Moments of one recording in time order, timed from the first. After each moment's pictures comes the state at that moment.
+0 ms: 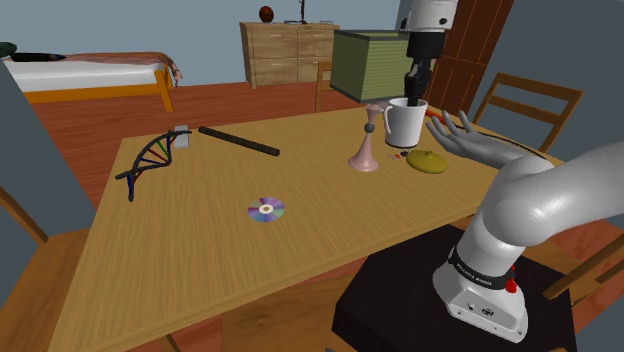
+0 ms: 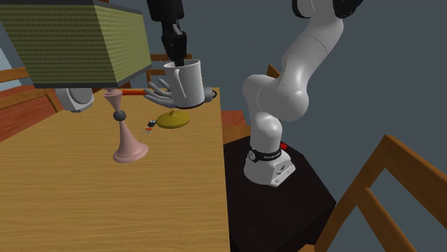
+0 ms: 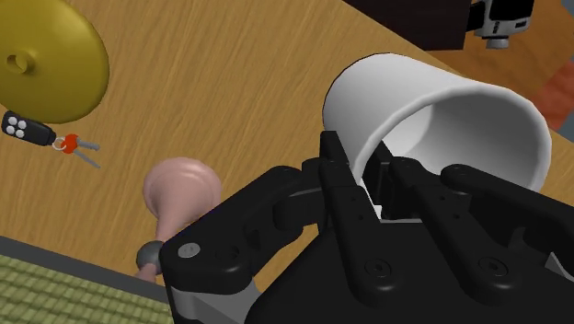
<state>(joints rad) -0.09 -0.78 -0.13 -2.32 -0.03 1.45 -0.17</state>
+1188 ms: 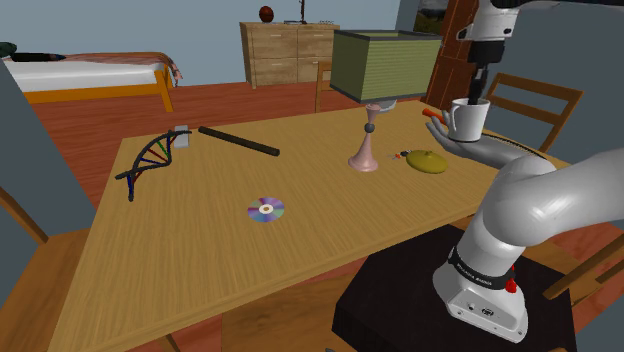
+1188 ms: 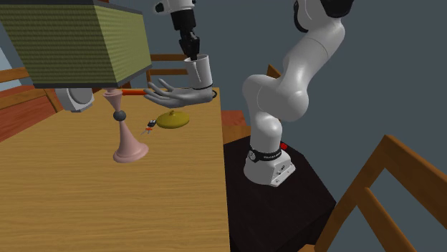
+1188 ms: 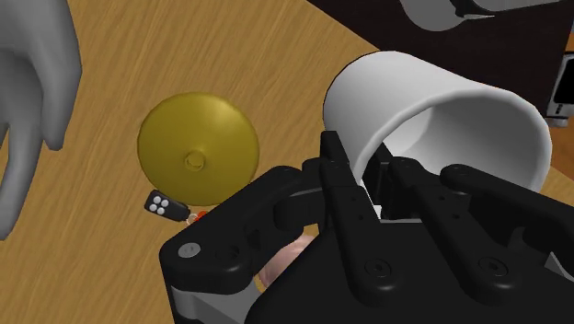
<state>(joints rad) -0.09 -0.86 -0.55 -2.29 -0.40 1.35 -0.54</state>
